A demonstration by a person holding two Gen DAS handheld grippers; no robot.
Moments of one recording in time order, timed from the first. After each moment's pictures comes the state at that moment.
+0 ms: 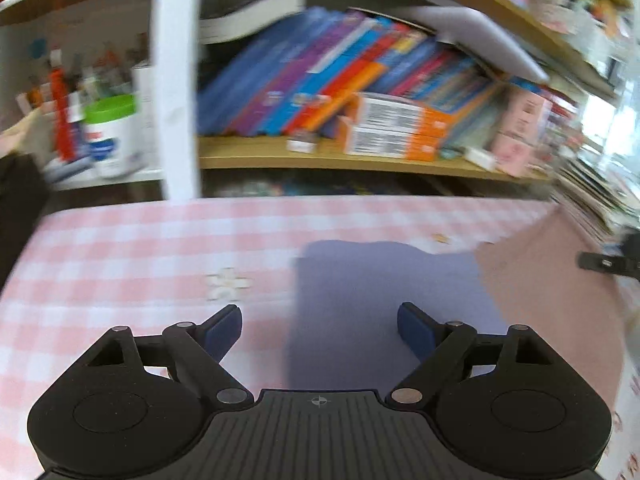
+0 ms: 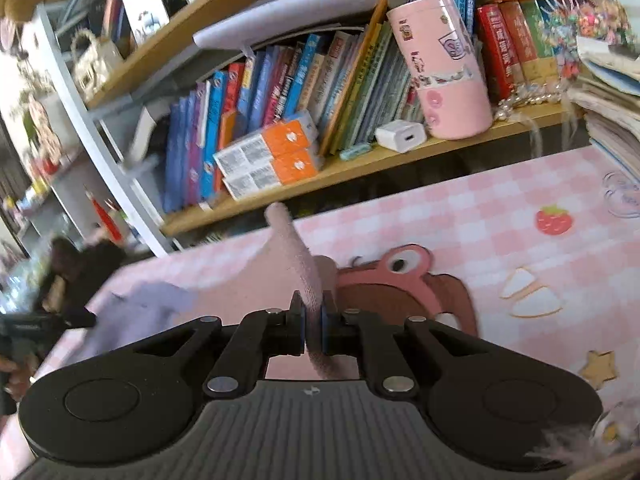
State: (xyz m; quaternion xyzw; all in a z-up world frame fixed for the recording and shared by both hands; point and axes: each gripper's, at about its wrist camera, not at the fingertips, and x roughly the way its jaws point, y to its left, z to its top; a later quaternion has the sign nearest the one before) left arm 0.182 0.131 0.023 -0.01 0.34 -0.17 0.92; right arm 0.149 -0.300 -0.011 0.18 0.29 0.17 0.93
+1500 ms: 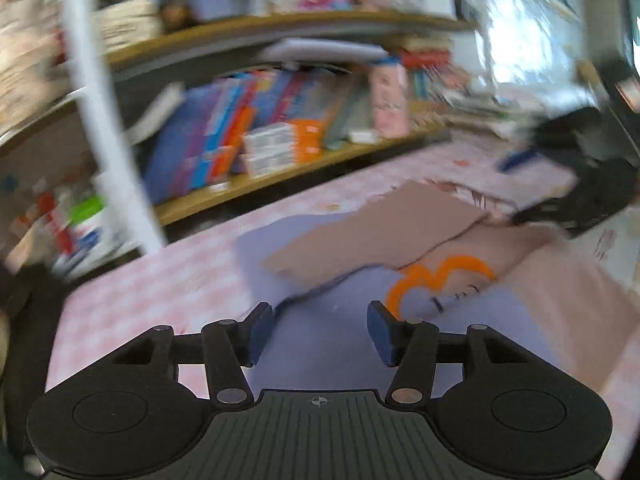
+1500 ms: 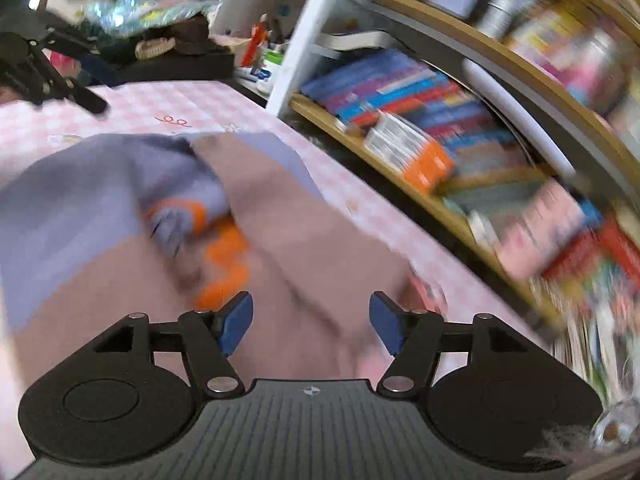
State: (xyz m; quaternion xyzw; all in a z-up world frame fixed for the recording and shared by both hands) left arm 0.021 0.085 0.050 0.17 0.26 -0.22 0.92; right arm 0.028 -0.181 0.027 -0.30 0.25 0.26 0.88
